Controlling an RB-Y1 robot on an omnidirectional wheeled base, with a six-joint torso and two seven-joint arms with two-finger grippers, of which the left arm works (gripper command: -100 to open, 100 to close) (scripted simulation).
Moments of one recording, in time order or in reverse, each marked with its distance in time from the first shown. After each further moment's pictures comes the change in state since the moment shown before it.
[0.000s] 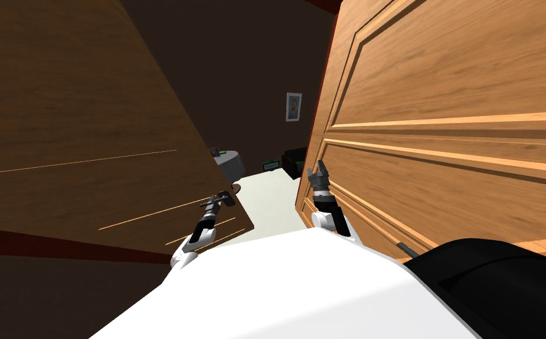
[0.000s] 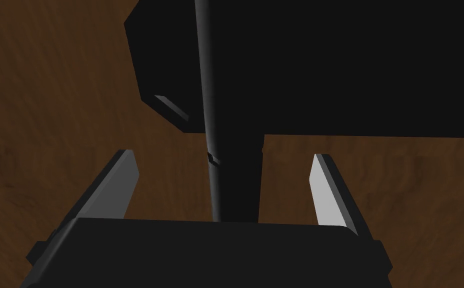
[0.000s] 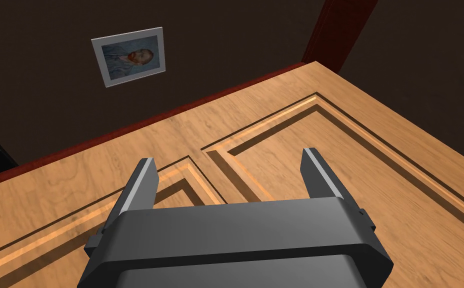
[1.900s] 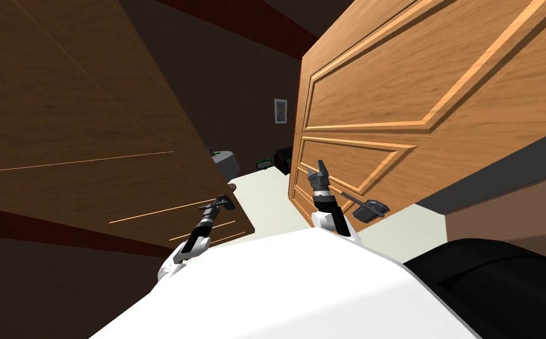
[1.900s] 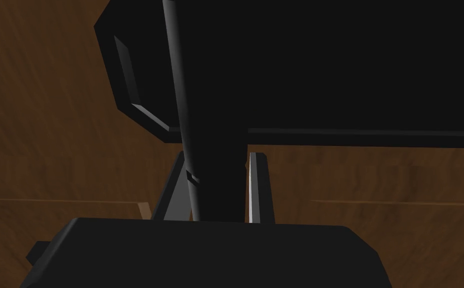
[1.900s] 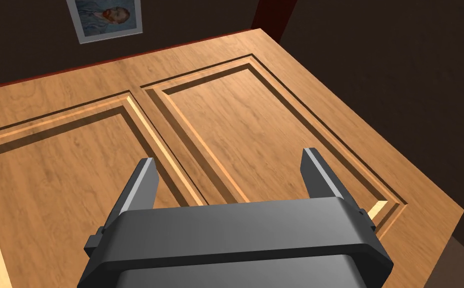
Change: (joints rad) arm 0.092 0.092 -0.098 -0.045 0.004 -0.061 0.098
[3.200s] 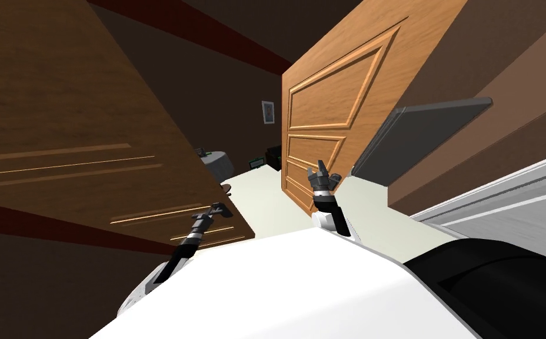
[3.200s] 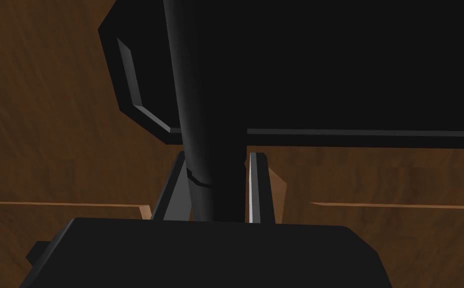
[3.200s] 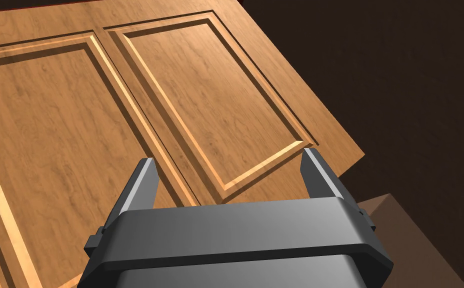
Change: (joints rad) arm 0.162 0.146 -0.089 -0.022 0.015 -0.215 0.119
